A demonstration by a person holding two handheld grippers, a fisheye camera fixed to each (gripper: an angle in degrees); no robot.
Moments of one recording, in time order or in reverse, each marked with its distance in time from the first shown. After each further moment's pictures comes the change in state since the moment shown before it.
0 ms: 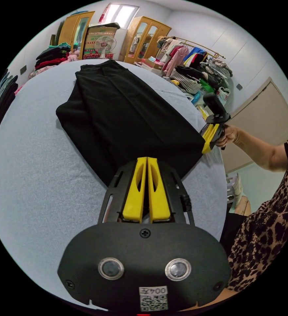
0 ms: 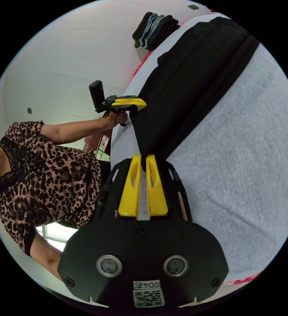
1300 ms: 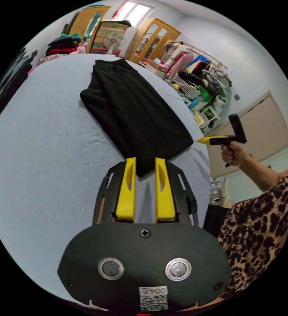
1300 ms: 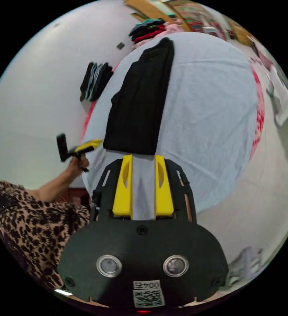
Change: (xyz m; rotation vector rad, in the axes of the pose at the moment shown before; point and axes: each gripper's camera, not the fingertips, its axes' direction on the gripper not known) left arm -0.049 0.052 -0.126 0.013 0.133 -0.152; right arm -0.137 0.195 0.003 0.505 0.328 0.513
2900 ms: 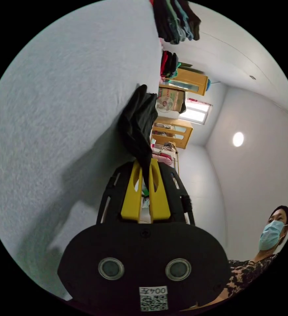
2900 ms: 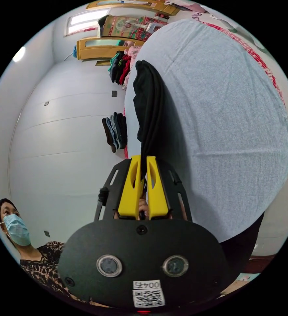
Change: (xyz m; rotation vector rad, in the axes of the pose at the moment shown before) left arm -0.027 0.060 0.004 0.561 0.709 -0.887; right arm 0.095 0.074 -0.123 0.231 -0.427 0.373
